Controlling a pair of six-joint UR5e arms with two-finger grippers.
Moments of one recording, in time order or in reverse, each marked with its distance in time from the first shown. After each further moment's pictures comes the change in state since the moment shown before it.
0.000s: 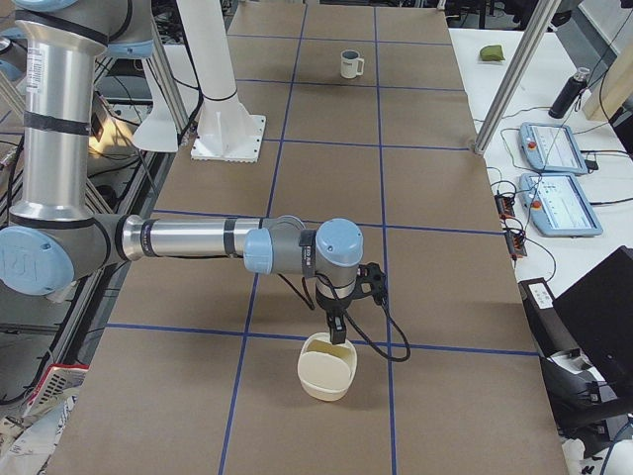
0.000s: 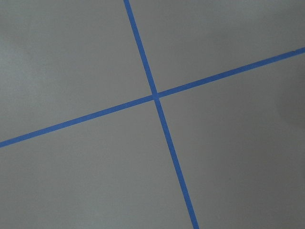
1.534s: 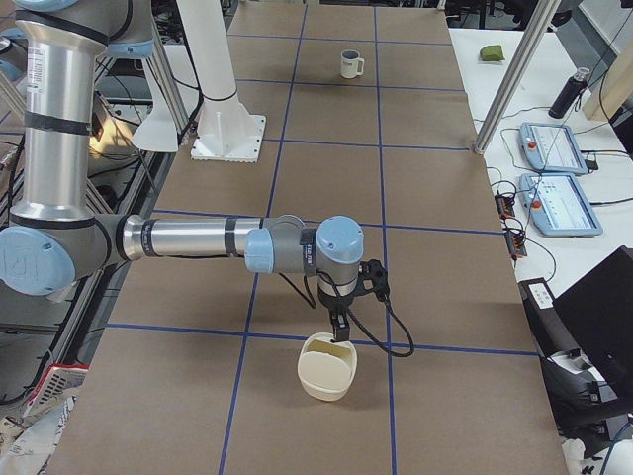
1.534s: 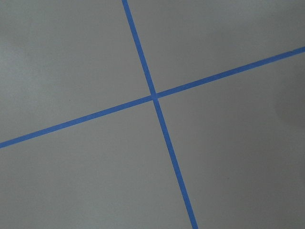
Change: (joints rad) left arm 0.000 0.005 -0.012 -0.001 0.000 -0.004; right arm -0.003 0.002 -0.001 0.034 0.004 0.000
